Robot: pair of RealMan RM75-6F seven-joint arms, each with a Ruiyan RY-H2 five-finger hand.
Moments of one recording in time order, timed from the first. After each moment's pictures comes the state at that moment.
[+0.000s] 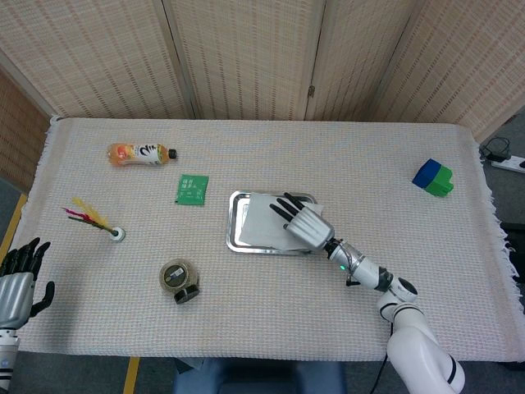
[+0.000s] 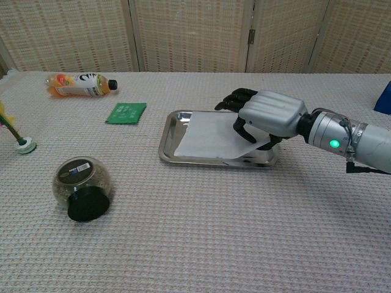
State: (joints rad) left arm -0.13 -1.16 -0.07 -1.55 1.35 1.38 0.09; right arm 0.86 -2.06 -0.14 -0.12 -1.74 1.17 0.37
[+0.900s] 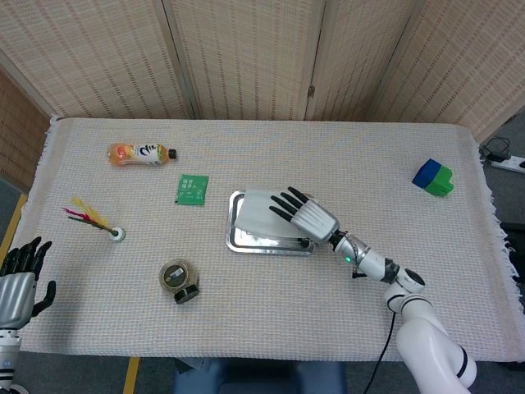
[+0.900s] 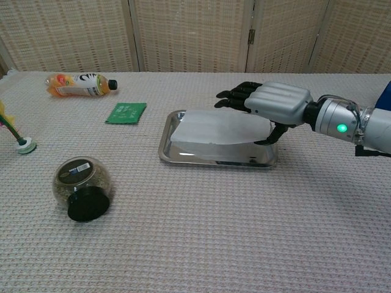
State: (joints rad) left arm -0.13 -1.17 -0.07 -1.54 1.36 1.40 0.10; right arm 0.90 -1.98 -0.15 -0.19 -1.74 1.15 0.46
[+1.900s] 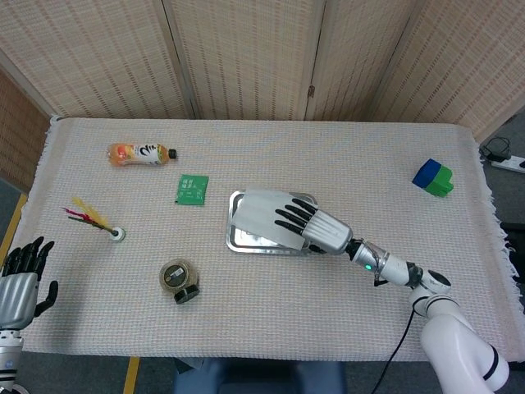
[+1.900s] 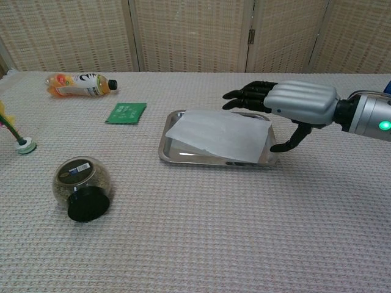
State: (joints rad) left arm -0.12 -1.18 -0.07 -1.54 1.38 1.41 0.11; right arm 0.84 -1.84 -0.21 -0.33 -1.80 1.33 0.58
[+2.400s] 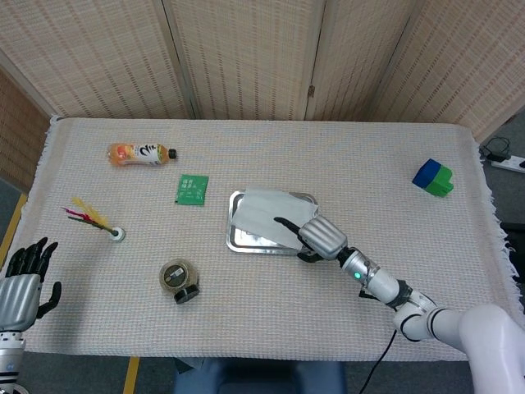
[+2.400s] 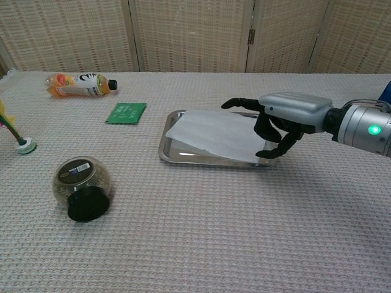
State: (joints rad) left arm -0.12 -1.18 -0.06 -1.56 1.41 1.42 0.09; right arm 0.85 -1.61 -0.06 -1.05 -1.56 1.01 0.34
